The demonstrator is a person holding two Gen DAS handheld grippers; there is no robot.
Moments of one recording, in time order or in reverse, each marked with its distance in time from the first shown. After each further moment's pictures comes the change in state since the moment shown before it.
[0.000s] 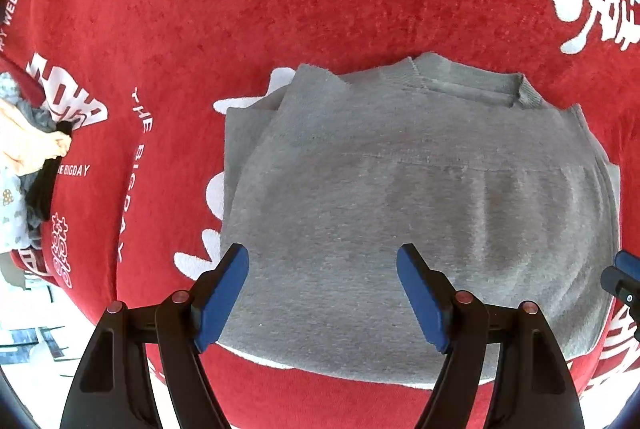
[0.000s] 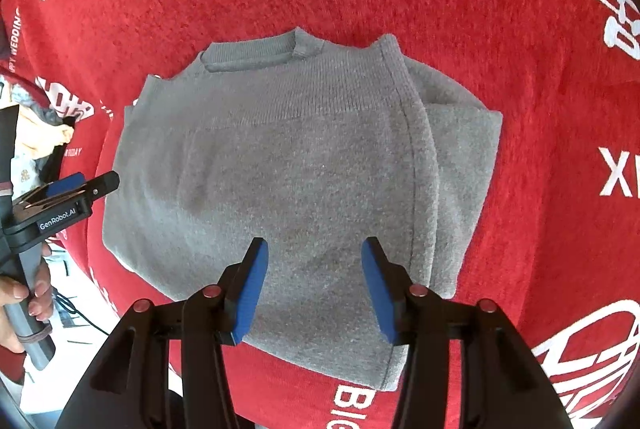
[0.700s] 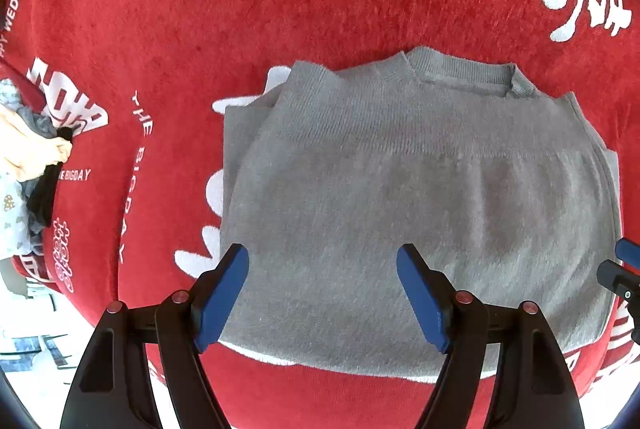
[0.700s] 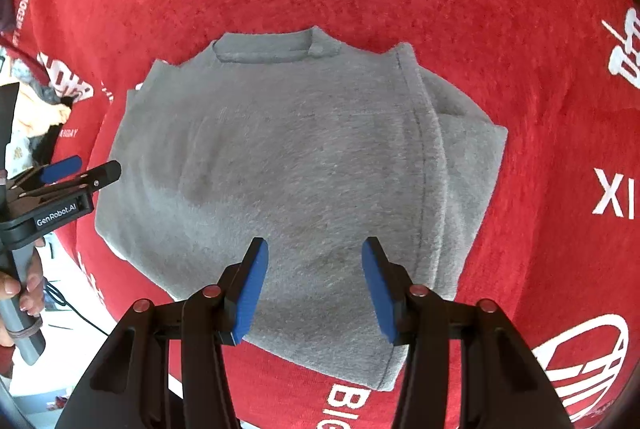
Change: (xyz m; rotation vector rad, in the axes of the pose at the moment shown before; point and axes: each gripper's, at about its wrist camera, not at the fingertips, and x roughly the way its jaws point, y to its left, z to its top) left arm -0.001 0.002 -0.013 0.016 -0.019 -0.003; right arm -0.002 0.019 -0.007 -0.072 -0.001 -0.038
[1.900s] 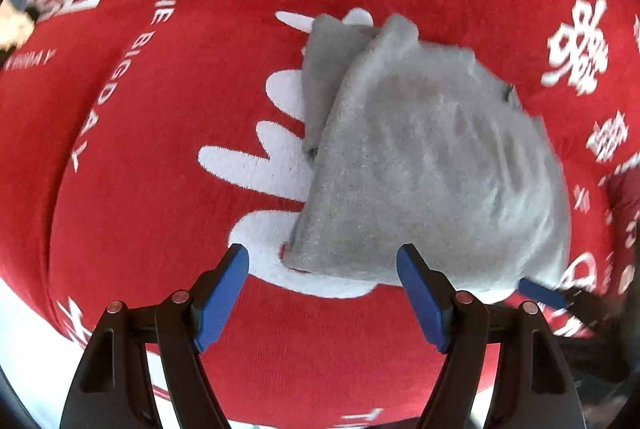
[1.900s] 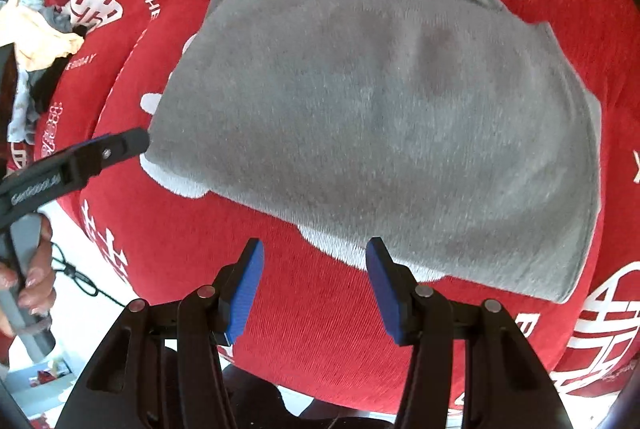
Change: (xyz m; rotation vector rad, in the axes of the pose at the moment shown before) left arm 0.030 0.151 -0.081 -0.228 0.010 -0.426; right arm 0.043 0.169 -0.062 -0.084 0.091 -0.072
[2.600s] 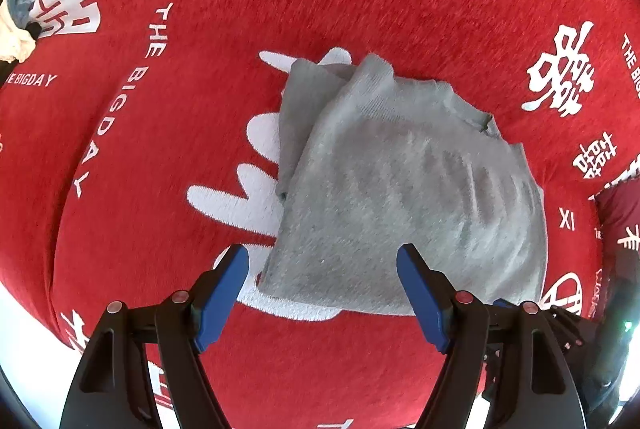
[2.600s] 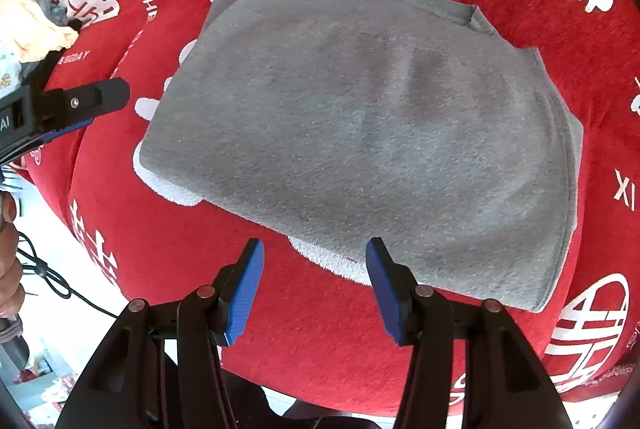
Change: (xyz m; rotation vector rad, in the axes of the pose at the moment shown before) left arm -0.022 -0.021 0.015 0.025 -0.057 0.000; right arm -0.009 0.004 0.007 -0.035 -0.016 -0.070
